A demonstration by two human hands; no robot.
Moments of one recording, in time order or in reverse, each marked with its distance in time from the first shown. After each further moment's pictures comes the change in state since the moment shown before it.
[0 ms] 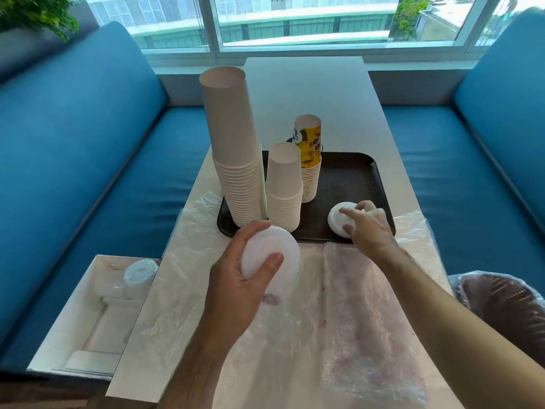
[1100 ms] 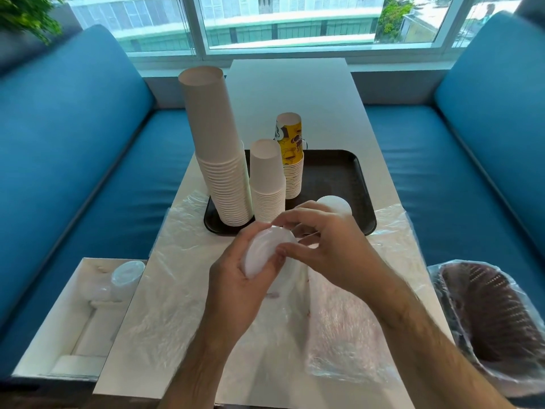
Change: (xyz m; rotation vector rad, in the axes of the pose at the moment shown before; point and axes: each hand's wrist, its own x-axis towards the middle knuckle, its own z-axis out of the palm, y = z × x) left_hand -0.013 -0.001 0.021 0.050 -0.035 0.016; right_hand -0.115 -0.105 -0.096 0.590 -0.091 -0.385
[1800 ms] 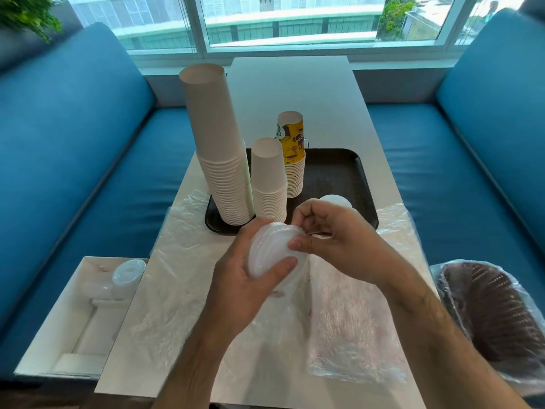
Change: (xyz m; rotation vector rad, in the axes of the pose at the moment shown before) left_hand 0.003 0.003 -0.007 -0.047 -0.116 0.037; right_hand 0.005 0.011 -0.015 0.217 -0.119 0.061
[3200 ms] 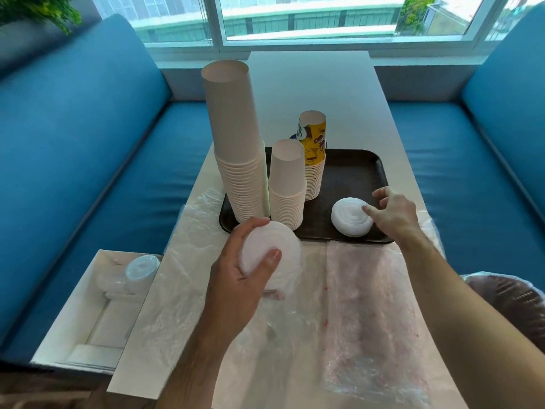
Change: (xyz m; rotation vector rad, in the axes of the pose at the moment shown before) left_hand 0.009 -0.004 -0.016 -0.105 0.148 -0.012; right_hand 0.077 0.147 -0.063 -0.440 0.487 0.508
